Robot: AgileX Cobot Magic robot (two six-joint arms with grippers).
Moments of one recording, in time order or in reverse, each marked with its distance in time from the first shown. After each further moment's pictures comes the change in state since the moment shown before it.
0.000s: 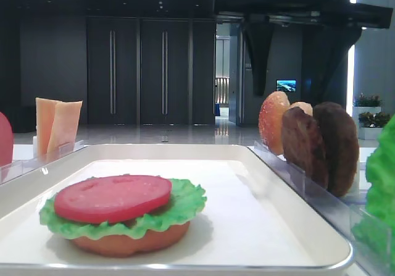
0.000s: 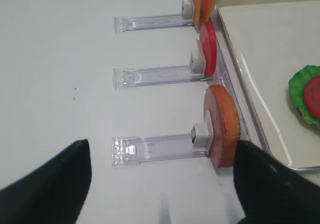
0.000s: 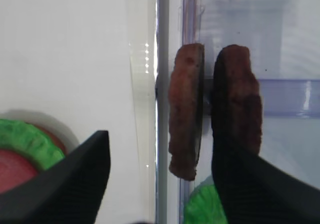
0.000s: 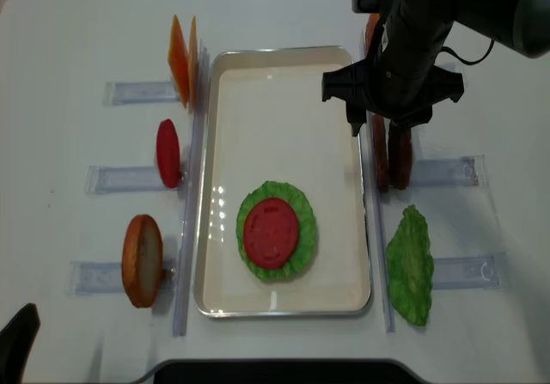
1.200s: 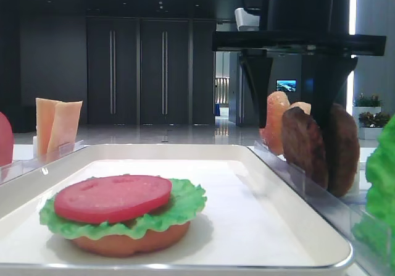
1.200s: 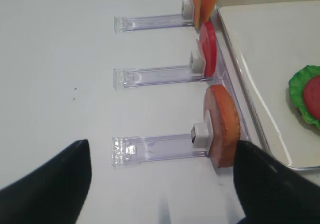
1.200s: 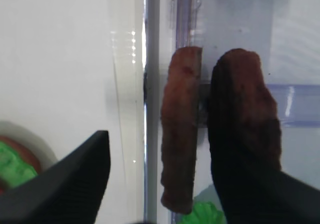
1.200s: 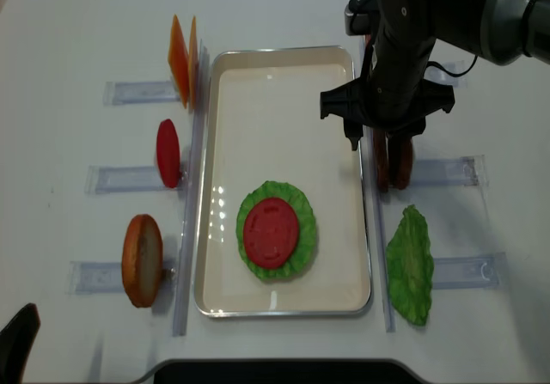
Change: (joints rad) left arm 0.000 0.000 0.000 0.000 0.000 0.000; right arm 0.000 0.079 0.000 -0.011 -0.014 -0.002
